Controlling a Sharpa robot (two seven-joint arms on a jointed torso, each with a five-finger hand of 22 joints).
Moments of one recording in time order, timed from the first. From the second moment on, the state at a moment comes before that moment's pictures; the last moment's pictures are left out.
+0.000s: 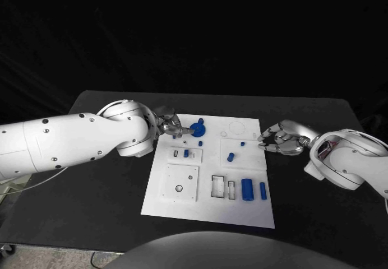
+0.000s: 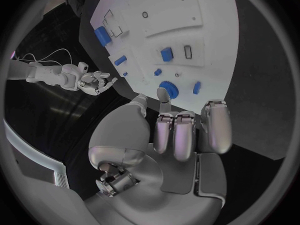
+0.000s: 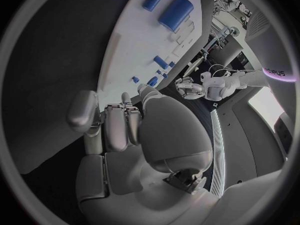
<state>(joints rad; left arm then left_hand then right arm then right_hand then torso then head) 1.32 -0.88 -0.13 1.70 -1.13 -0.15 -0.61 1.04 0.04 0.03 0.28 0.17 1.00 0.03 0.40 1.28 1.46 -0.03 1.57 1.31 1.47 -0.07 1.57 1.31 0.06 1.41 0.04 1.43 1.31 1.18 -0.99 -0.14 1.60 -1.18 -0.26 -0.09 1.34 0.00 0.13 0.27 0.35 0.87 0.11 0.23 0.14 1.44 0.01 1.42 1.31 1.47 -0.05 1.28 1.28 0.10 1.41 0.05 1.08 1.31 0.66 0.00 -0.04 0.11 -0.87</state>
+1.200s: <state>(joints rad) 1.35 -0.74 -0.11 1.38 -1.18 0.13 -0.64 1.06 0.04 -0.03 0.29 0.10 0.97 0.04 0.37 1.26 1.46 -0.03 1.57 1.31 1.47 -0.07 1.57 1.31 0.06 1.43 0.05 1.43 1.31 1.18 -0.97 -0.14 1.60 -1.14 -0.40 0.05 1.24 0.03 0.12 0.28 0.41 0.92 0.08 0.22 0.18 1.47 -0.02 1.50 1.31 1.47 -0.08 1.34 1.31 0.08 1.47 0.03 1.28 1.31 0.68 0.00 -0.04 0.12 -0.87</state>
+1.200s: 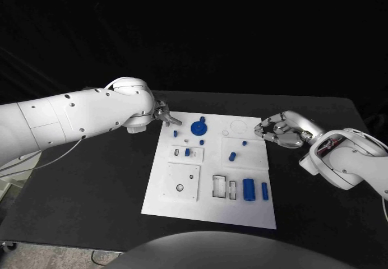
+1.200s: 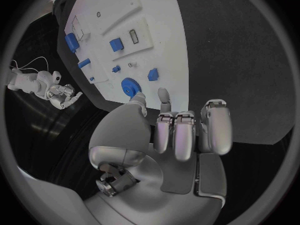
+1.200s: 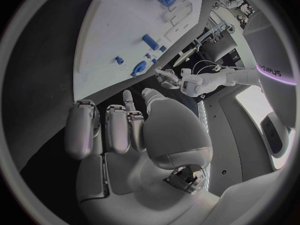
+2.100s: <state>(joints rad) 1.32 -0.71 -0.12 1.33 -1.16 0.16 -0.63 1.10 0.05 -0.04 0.28 0.14 0.97 0.04 0.35 1.25 1.47 -0.02 1.57 1.31 1.47 -0.06 1.57 1.31 0.06 1.41 0.06 1.42 1.31 1.18 -0.98 -0.14 1.59 -1.13 -0.39 0.05 1.24 0.03 0.13 0.27 0.41 0.91 0.08 0.21 0.18 1.47 -0.02 1.48 1.31 1.47 -0.08 1.33 1.29 0.08 1.47 0.03 1.25 1.31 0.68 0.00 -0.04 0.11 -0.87</state>
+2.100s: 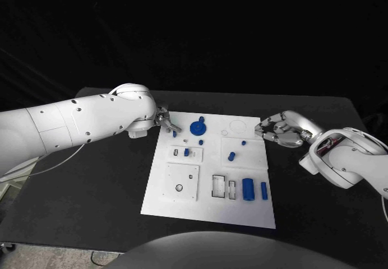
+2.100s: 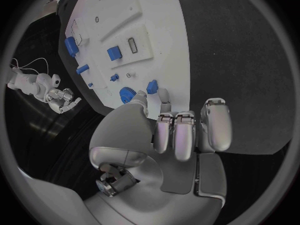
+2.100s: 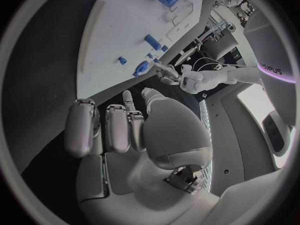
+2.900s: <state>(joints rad) 1.31 -0.71 -0.12 1.33 -1.15 0.17 -0.62 1.23 0.06 -0.03 0.27 0.35 0.97 0.04 0.32 1.24 1.47 -0.02 1.57 1.31 1.47 -0.06 1.57 1.31 0.06 1.40 0.06 1.40 1.31 1.18 -0.98 -0.14 1.59 -1.13 -0.38 0.04 1.24 0.03 0.13 0.27 0.41 0.91 0.08 0.20 0.19 1.47 -0.01 1.47 1.31 1.47 -0.08 1.30 1.26 0.08 1.47 0.03 1.22 1.31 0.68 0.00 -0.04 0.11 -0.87</state>
